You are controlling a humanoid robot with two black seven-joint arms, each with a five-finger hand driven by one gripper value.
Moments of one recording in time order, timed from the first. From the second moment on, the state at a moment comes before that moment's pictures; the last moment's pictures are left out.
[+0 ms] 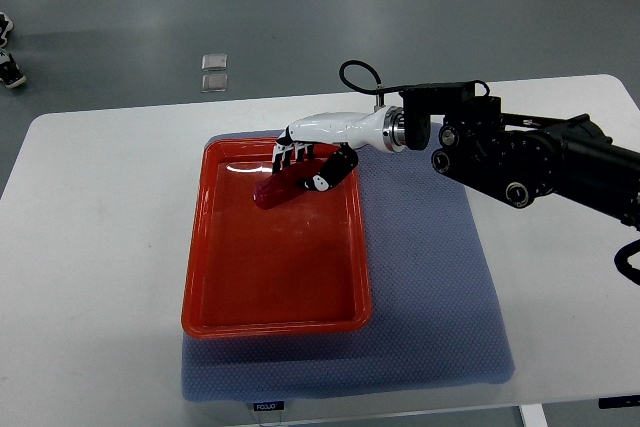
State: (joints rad) left arm -0.02 0.00 -0.05 -0.13 0.12 -0.15 0.03; right arm 1.12 -0.13 0.18 0.80 -1.39 0.23 0.35
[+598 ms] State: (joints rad) left arm -0.02 0.00 -0.05 -0.13 0.12 -0.15 0.03; right arm 1.06 -0.08 0.18 0.74 -1.38 0.07 0.35
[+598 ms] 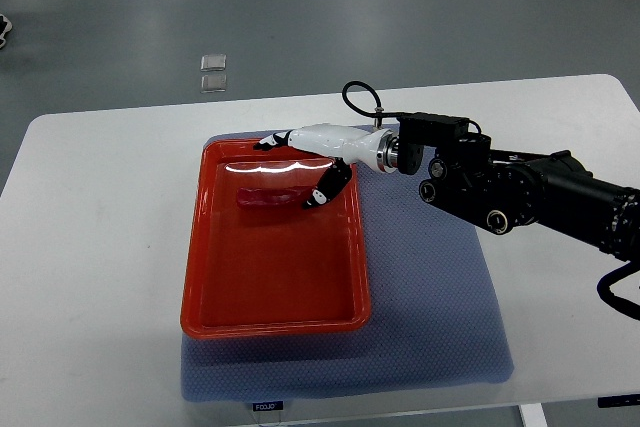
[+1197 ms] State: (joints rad) left arm -0.02 0.00 -0.05 -0.13 0.12 -0.15 0.03; right arm 0.96 -0.19 0.46 0.75 -1.18 0.06 0.35
